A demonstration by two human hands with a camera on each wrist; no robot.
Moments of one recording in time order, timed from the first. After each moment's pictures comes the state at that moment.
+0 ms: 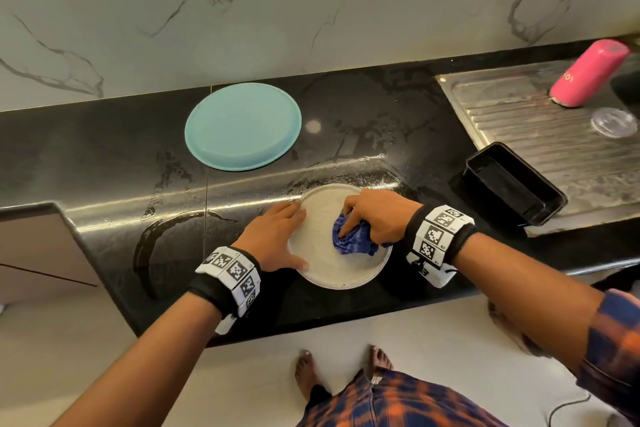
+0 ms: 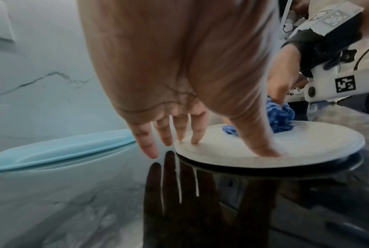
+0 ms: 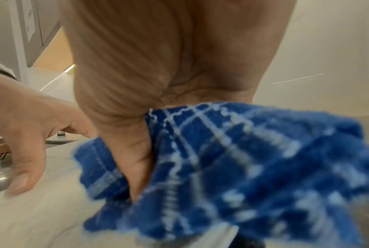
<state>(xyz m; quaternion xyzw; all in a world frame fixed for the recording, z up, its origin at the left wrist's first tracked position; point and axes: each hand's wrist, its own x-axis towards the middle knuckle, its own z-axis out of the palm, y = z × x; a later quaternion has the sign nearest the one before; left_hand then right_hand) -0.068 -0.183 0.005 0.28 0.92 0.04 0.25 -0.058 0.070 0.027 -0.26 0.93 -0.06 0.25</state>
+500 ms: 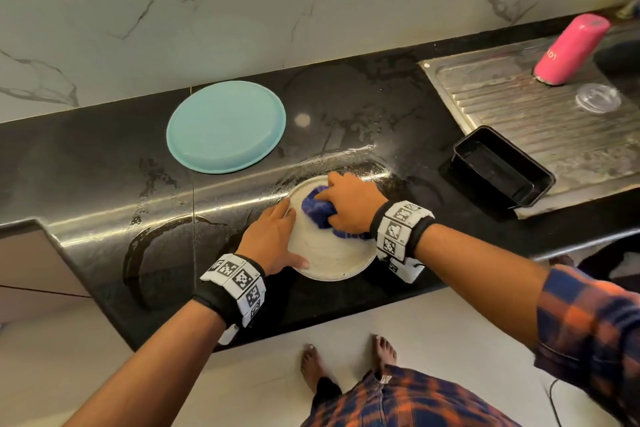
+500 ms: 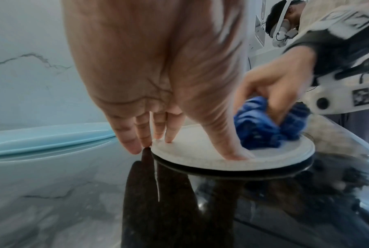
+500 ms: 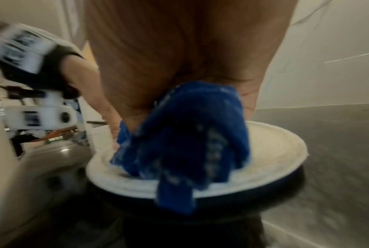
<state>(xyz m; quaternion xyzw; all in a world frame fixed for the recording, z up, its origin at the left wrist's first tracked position) -0.062 -0.163 0.003 0.24 0.94 0.03 0.25 -0.062 0.037 0.020 -0.13 0.97 -0.08 0.19</state>
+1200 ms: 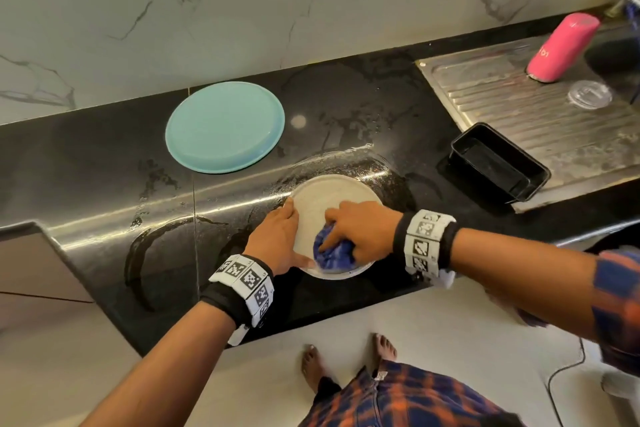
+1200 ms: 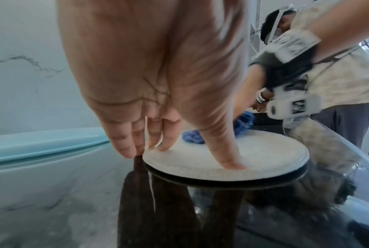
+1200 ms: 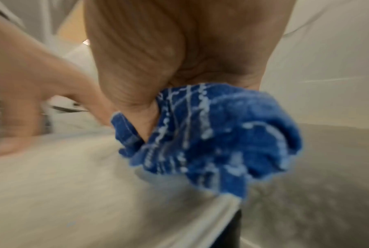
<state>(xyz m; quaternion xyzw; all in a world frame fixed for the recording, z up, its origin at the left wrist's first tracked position) -0.055 -0.160 0.002 0.24 0.94 0.07 0.25 -0.026 0.045 0.018 -0.30 0.92 -0.01 0.24</state>
